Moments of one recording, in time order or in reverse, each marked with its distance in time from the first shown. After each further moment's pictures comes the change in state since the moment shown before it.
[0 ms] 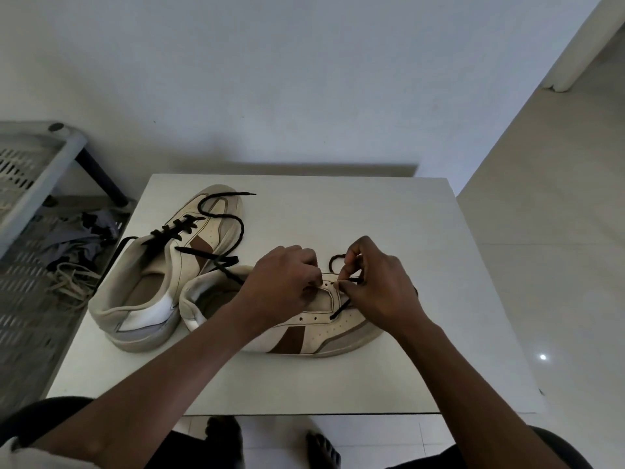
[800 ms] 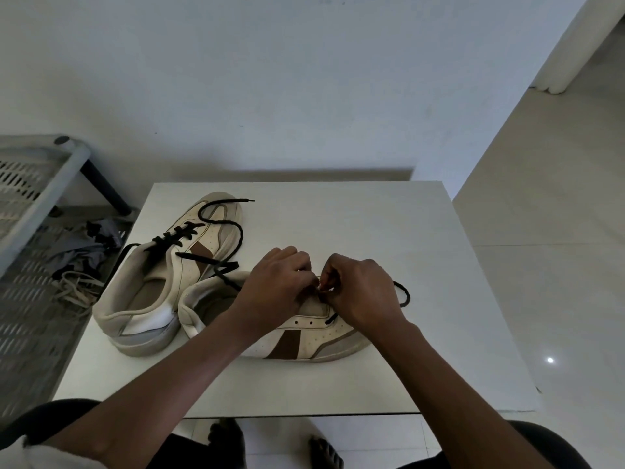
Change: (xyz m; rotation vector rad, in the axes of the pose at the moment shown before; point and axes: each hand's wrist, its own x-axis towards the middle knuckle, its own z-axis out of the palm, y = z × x) left_hand -0.006 0.003 0.002 0.147 0.099 0.057; right_hand 0.002 -0.009 0.015 -0.172 -0.025 -0.096
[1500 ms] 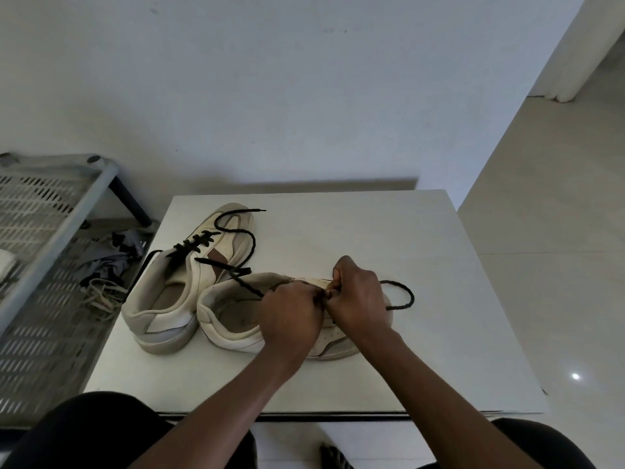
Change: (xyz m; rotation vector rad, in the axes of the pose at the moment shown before) left_hand -0.010 0.053 0.005 0.019 -0.003 -0.693; right_hand -0.005 -0.017 0.012 0.165 0.059 0.176
